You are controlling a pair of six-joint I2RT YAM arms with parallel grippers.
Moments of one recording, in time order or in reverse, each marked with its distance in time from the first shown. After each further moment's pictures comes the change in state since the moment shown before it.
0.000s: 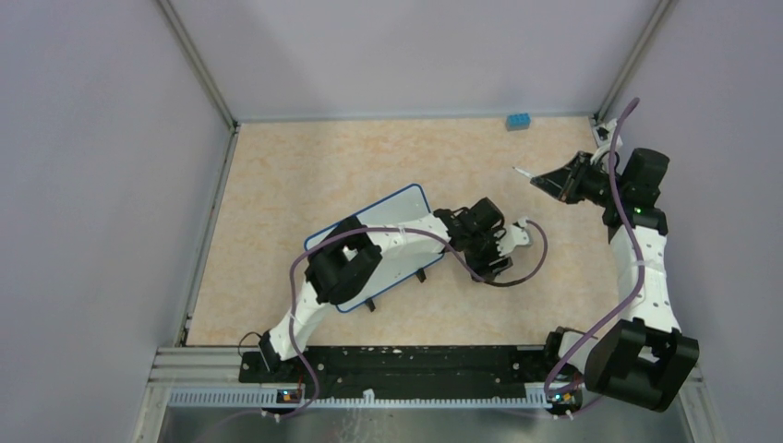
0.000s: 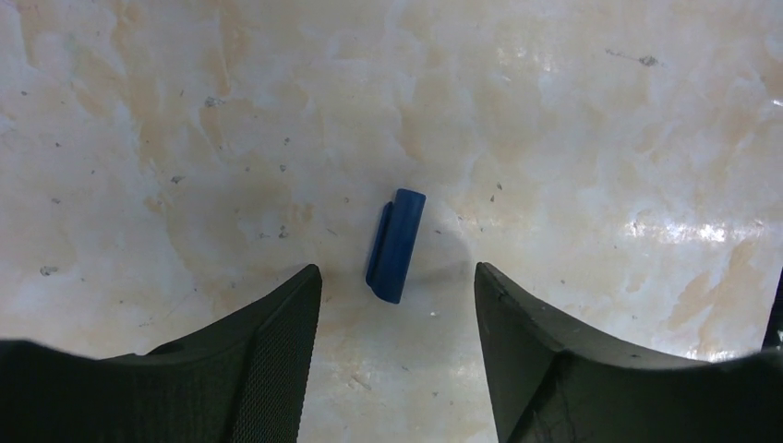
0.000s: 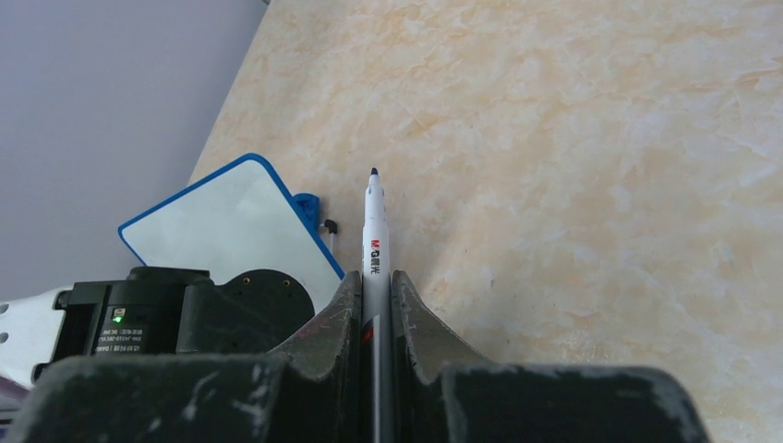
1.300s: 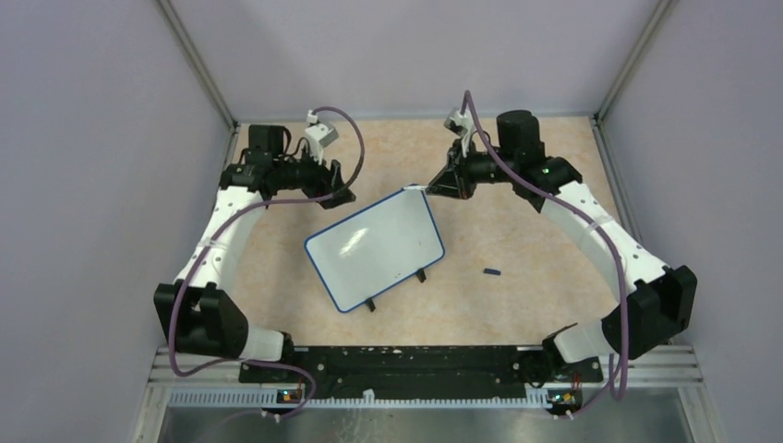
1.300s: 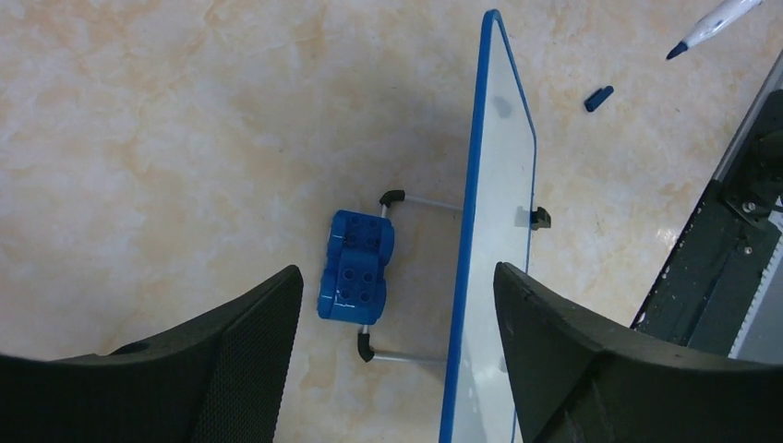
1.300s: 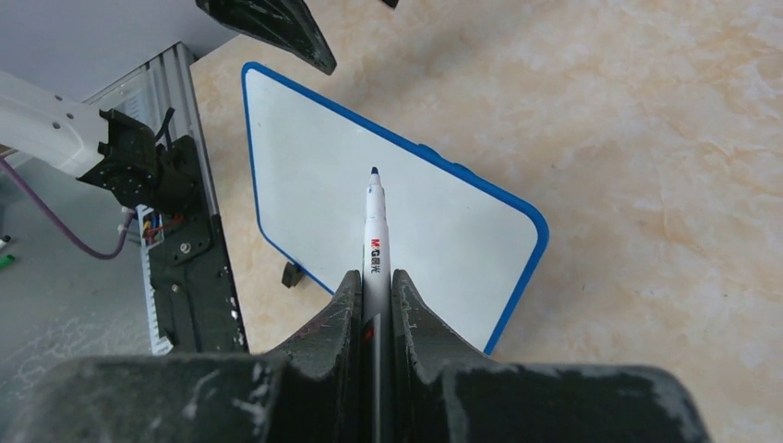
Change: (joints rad) left arm 0.917 -0.885 -0.407 -0.275 0.384 0.011; right arm 0.771 0.273 0.396 -0.172 0.176 -0.322
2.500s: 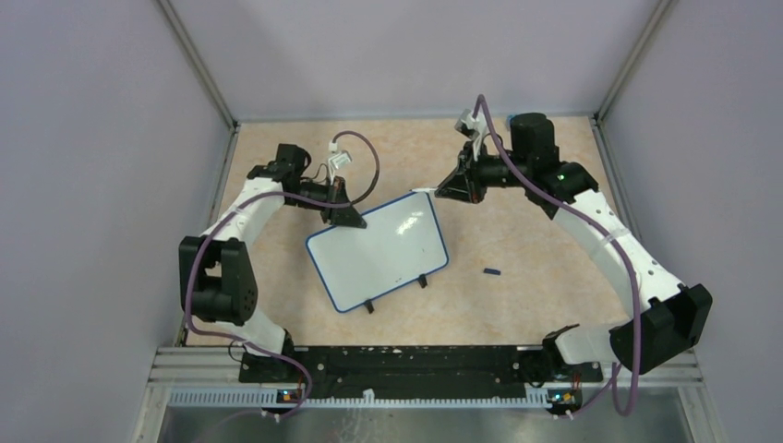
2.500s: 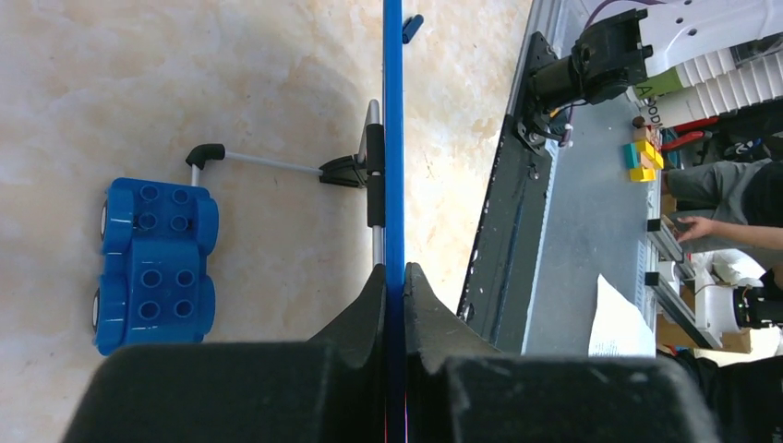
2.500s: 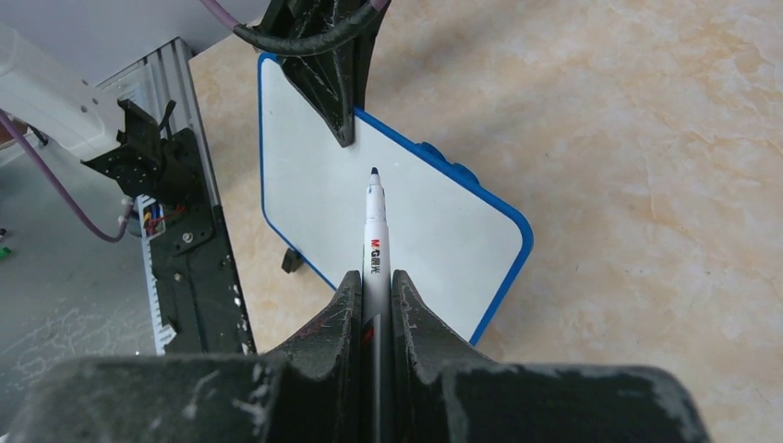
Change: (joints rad) left arm -0.006 0.236 -0.093 -0.159 0.396 0.094; right arm -0.027 -0.083 -0.020 -0.058 0.006 -0.025
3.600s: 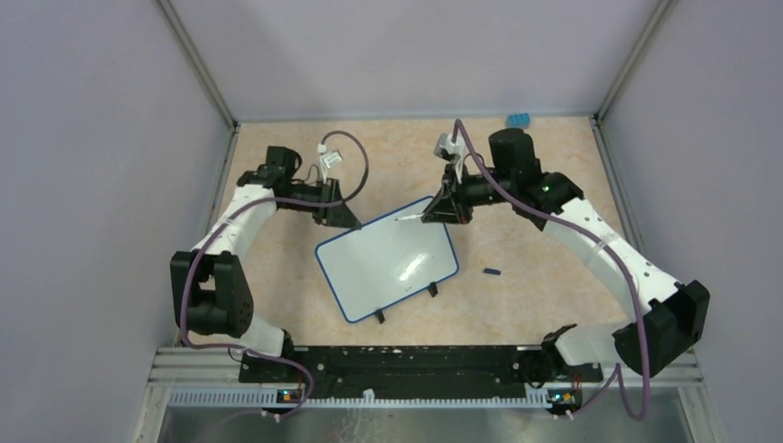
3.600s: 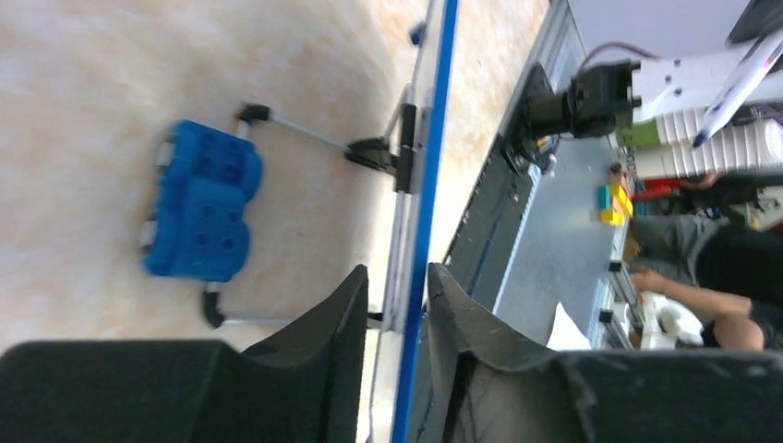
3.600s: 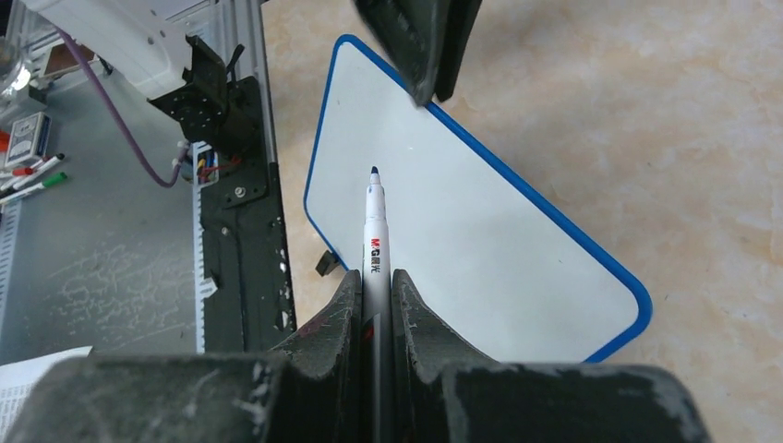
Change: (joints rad) left arm -0.004 -0.100 -0.093 0.077 -0.064 -0.240; right arm 0.108 -0.014 -0.060 -0.013 -0.063 -0.045
